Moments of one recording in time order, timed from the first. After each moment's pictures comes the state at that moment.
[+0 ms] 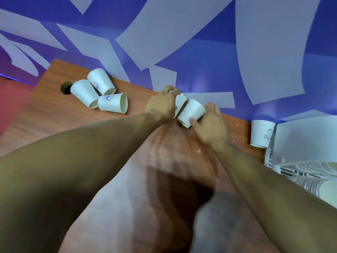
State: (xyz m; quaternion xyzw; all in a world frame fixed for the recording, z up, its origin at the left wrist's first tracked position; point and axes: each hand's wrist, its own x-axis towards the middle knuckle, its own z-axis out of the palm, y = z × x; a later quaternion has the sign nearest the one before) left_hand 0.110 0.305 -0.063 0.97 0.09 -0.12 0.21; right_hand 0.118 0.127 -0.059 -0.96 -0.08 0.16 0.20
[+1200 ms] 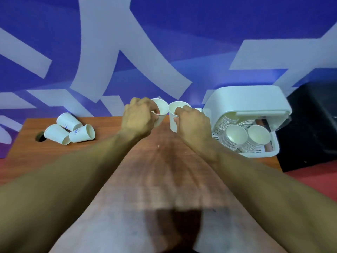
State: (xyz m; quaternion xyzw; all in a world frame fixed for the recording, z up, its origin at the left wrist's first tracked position) left_hand 0.031 0.174 0.078 0.99 -0.03 0.04 0.15; right_hand 0.016 0.000 0.087 -0.99 -0.14 -0.06 0.07
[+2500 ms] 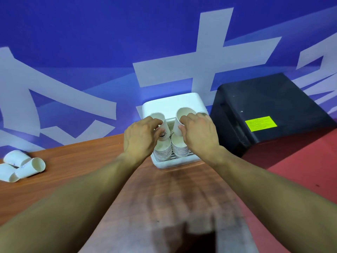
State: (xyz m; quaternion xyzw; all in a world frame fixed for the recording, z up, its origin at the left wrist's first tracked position) left_hand 0.004 -0.089 0.094 0.97 -0.13 0.13 0.16; right_hand -0.009 -0.276 0.098 -0.97 -0.10 -0.20 0.10
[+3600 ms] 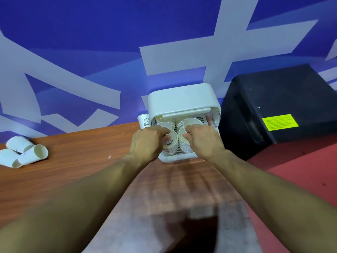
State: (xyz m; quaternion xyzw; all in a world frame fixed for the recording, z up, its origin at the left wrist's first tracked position) left_hand 0.009 -0.079 0.053 0.98 -0.15 0.01 0.10; right_hand 0.006 -0.277 0.051 -0.98 -0.13 0.05 0.12
